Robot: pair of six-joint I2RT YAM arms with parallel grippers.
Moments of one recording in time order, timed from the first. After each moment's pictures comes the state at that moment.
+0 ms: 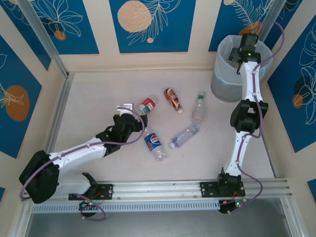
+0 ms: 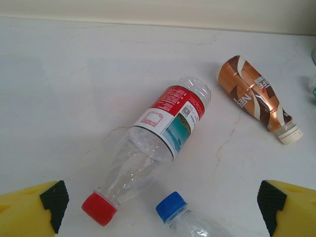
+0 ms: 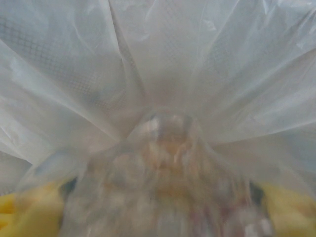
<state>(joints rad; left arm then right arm) -0.77 1.24 0.67 0.05 -0.49 -0.45 -0.18 2.27 2.41 -0.79 0.27 0.13</state>
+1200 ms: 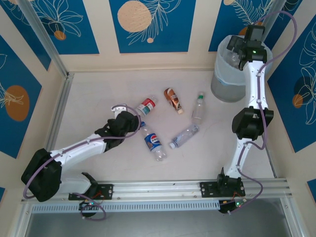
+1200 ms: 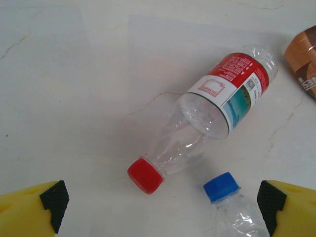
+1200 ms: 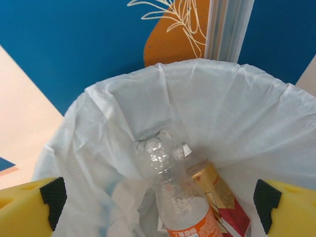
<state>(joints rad) -0.69 1.27 0.72 -0.18 -0.49 -0.60 -0.14 2.06 2.32 -0.74 0.18 0.21</state>
